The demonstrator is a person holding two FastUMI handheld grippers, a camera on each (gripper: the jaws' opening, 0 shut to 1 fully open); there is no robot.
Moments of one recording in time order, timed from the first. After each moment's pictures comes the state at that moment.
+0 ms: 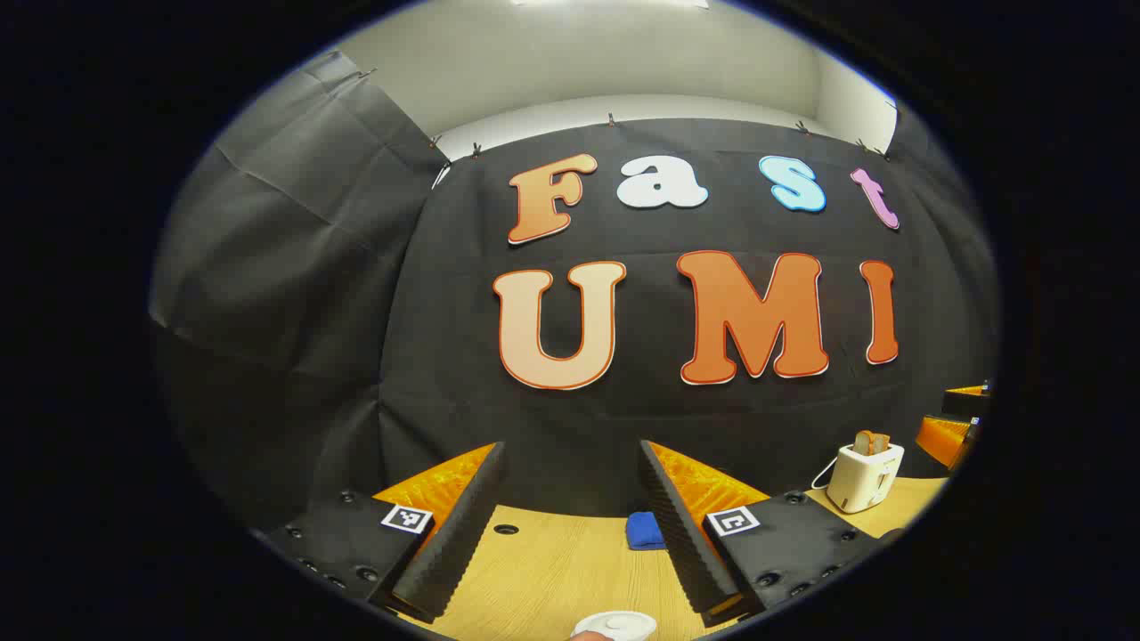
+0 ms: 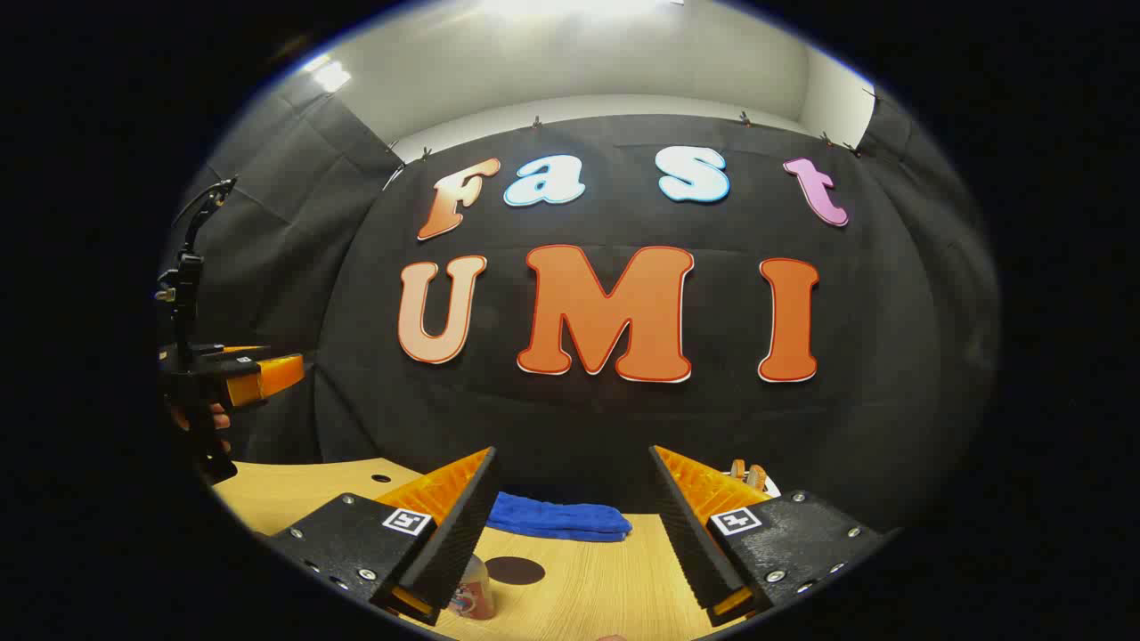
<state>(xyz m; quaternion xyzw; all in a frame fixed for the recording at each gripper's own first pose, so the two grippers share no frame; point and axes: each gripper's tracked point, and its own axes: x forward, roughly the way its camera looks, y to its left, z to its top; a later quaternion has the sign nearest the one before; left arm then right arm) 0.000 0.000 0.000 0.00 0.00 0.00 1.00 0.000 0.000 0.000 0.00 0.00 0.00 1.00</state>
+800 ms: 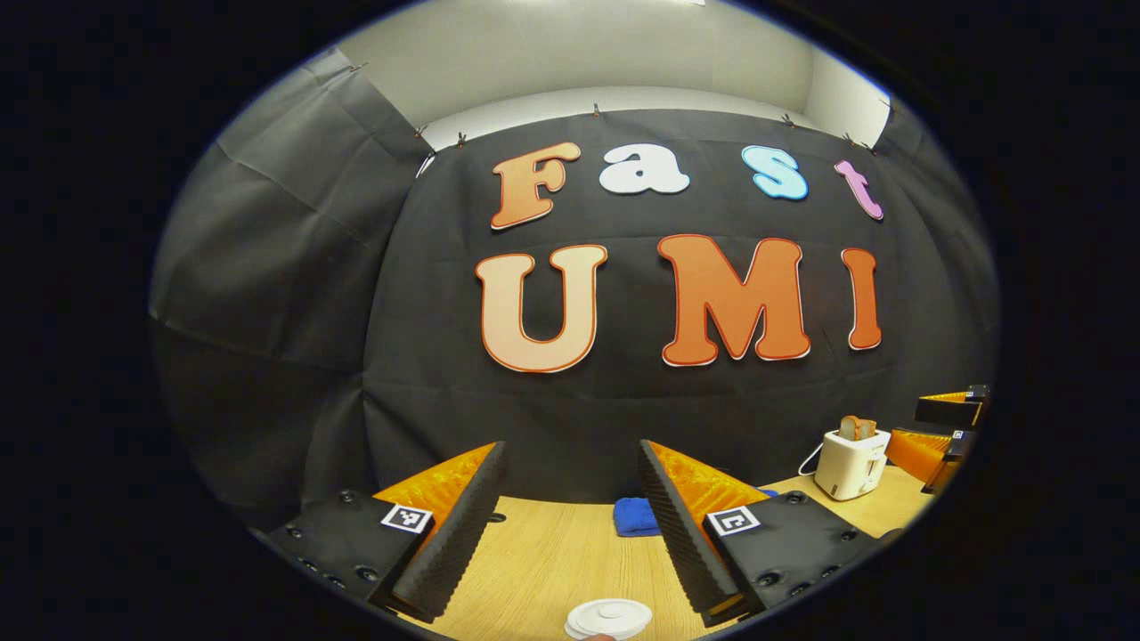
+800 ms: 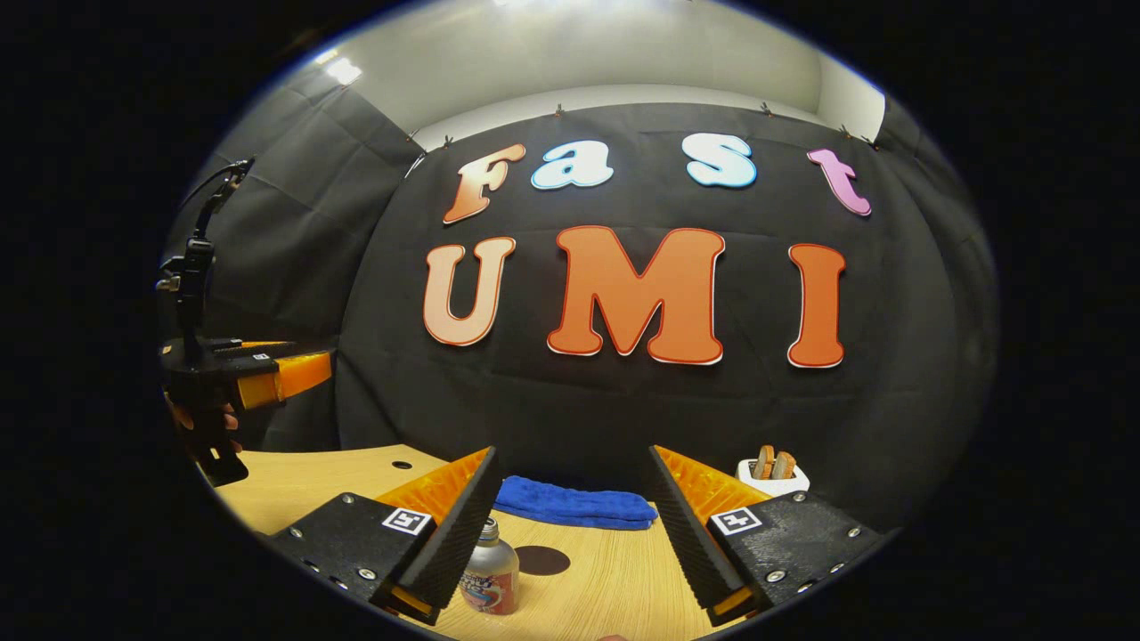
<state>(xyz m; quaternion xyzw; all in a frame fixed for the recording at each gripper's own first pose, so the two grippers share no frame) -0.008 -0.015 -0.023 0.00 0.02 -0.03 1.00 0.000 0.028 -0.025 0.00 0.02 0.03 1.00</state>
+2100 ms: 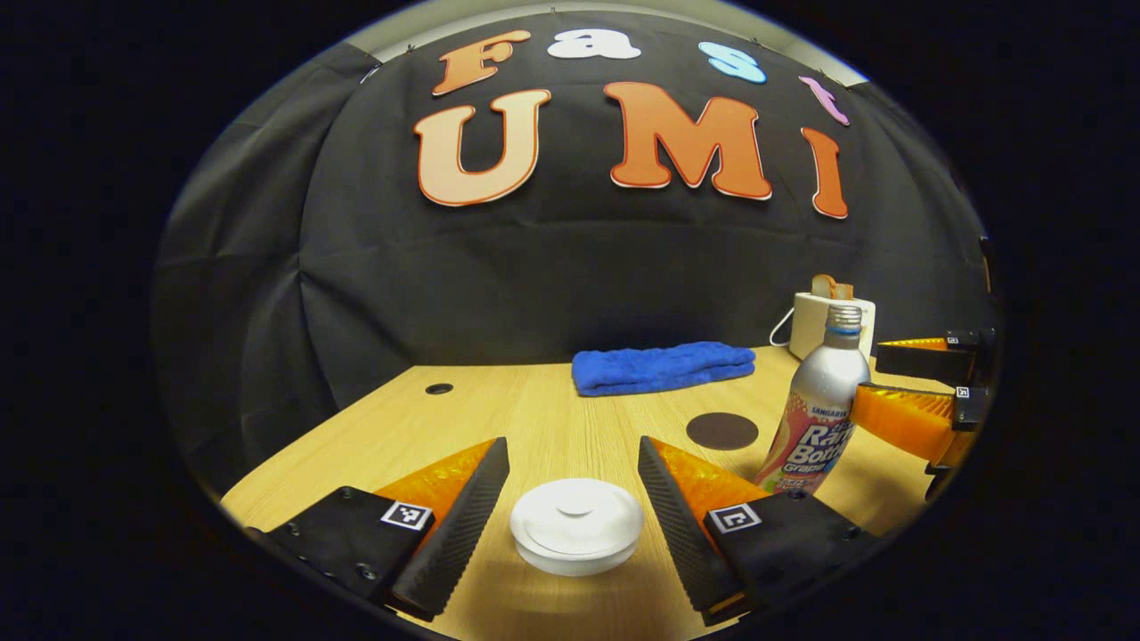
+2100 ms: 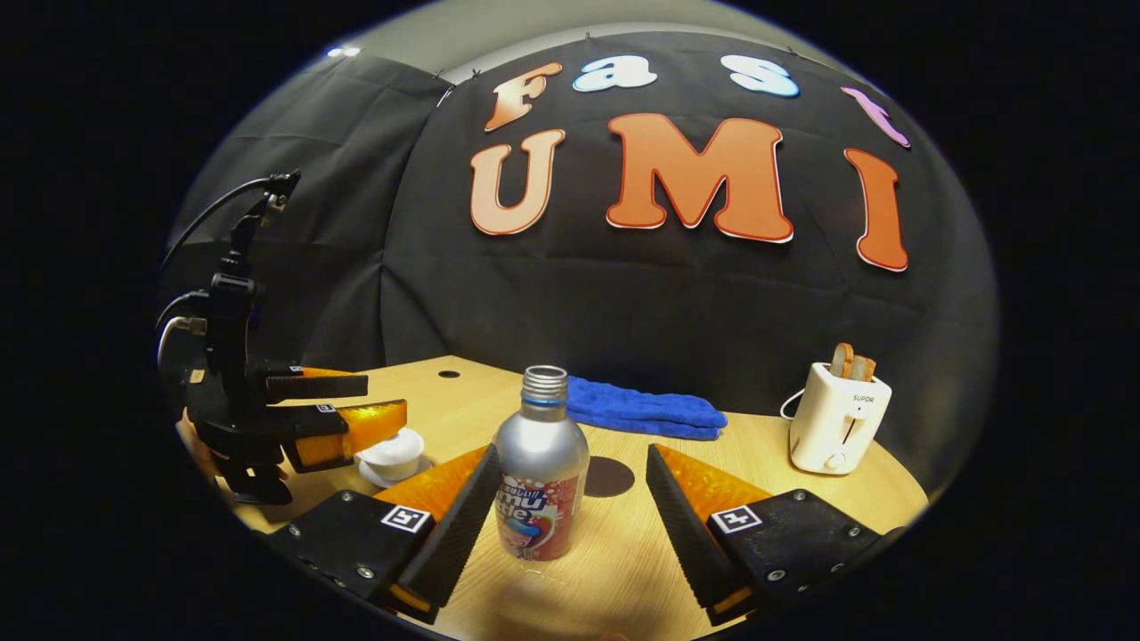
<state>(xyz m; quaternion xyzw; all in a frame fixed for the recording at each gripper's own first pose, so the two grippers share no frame) -0.040 -0.052 -0.237 0.04 0.24 -0.10 0.97 -0.014 0.084 -0.168 -0.01 0.17 0.12 0.98</state>
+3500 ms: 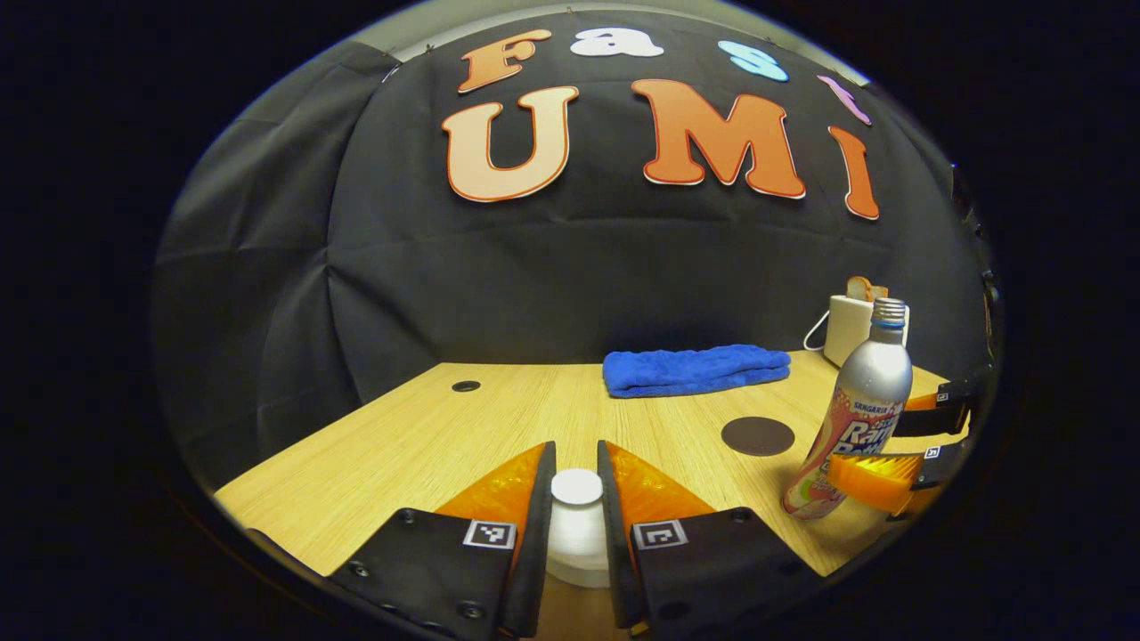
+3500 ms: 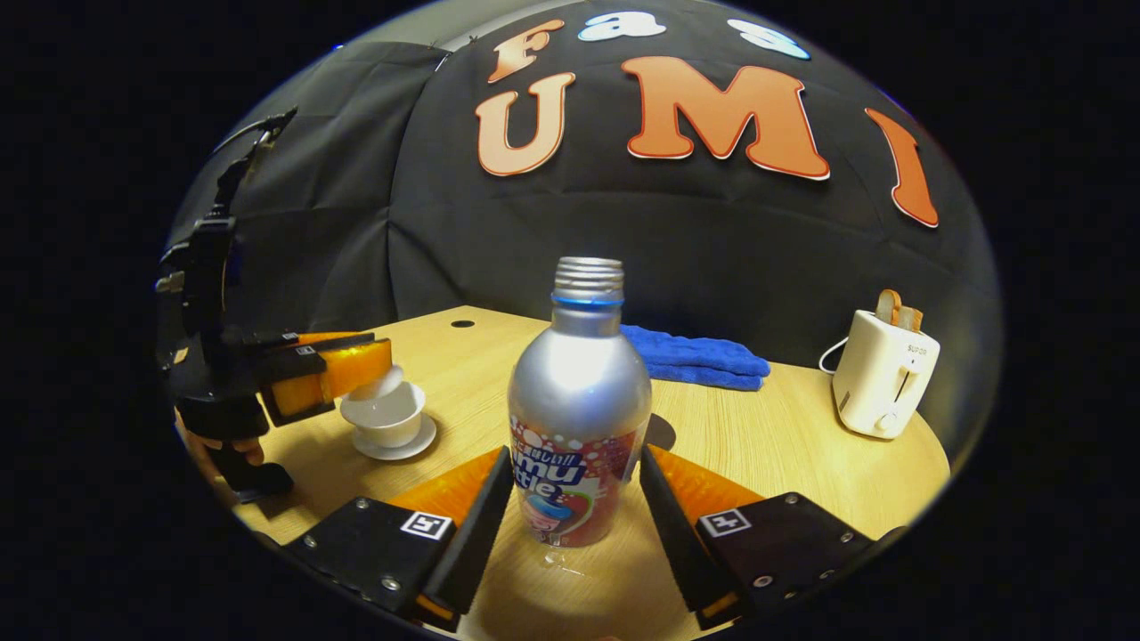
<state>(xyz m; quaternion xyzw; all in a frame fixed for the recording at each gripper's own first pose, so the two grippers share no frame) -0.028 -0.023 -0.236 0.04 0.21 -0.05 0.98 -0.007 0.110 -0.225 0.00 0.26 0.14 0.96</state>
